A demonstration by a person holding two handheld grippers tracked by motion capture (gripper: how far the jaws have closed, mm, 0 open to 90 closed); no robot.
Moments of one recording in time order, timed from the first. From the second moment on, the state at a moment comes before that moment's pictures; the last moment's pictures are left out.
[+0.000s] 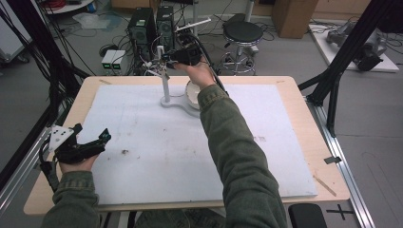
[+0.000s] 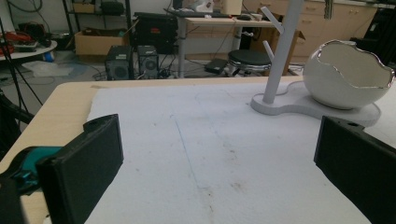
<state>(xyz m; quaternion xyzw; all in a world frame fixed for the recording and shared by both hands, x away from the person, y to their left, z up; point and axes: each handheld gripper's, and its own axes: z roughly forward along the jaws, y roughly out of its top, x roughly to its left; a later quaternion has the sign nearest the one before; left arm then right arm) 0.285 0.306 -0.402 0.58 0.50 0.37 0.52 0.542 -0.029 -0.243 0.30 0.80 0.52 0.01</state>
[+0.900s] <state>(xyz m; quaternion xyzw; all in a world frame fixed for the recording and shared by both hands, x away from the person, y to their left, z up) 0.285 0.305 -0.402 0.58 0.50 0.37 0.52 0.544 -0.016 -0.244 0.29 0.81 0.52 0.02</state>
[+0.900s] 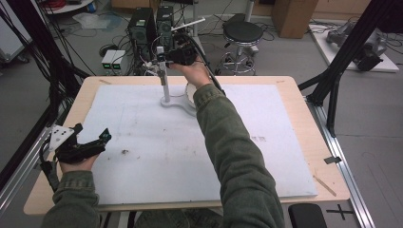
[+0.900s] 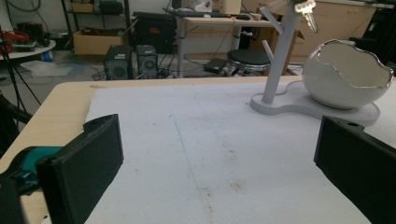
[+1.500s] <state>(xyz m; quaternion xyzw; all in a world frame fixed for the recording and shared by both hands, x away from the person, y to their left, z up) 0.285 0.305 -0.402 0.59 0.50 0.37 0.52 0.534 -0.024 -0.242 0.28 0.82 0.50 0.02</state>
